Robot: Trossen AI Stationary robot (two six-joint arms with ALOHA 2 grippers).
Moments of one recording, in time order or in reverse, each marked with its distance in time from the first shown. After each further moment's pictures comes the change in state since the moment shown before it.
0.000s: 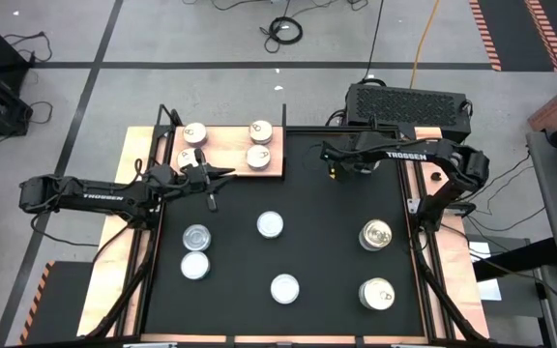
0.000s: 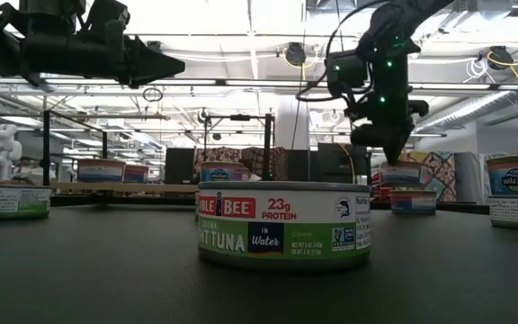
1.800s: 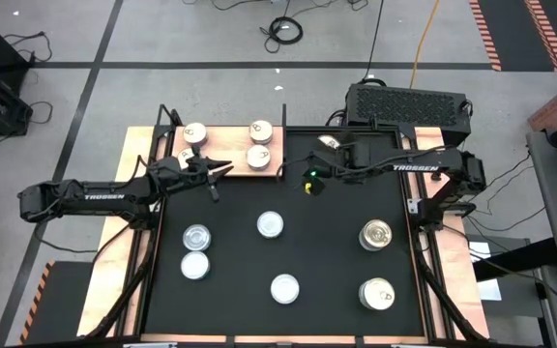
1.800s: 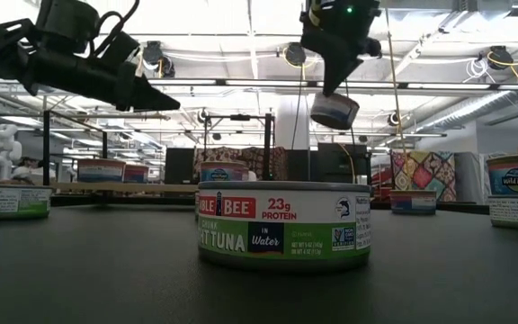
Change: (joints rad) left arm 0.159 0.000 0.001 -0.201 0.000 -0.009; right arm 0.339 0.028 0.406 -0.010 0.050 -0.071
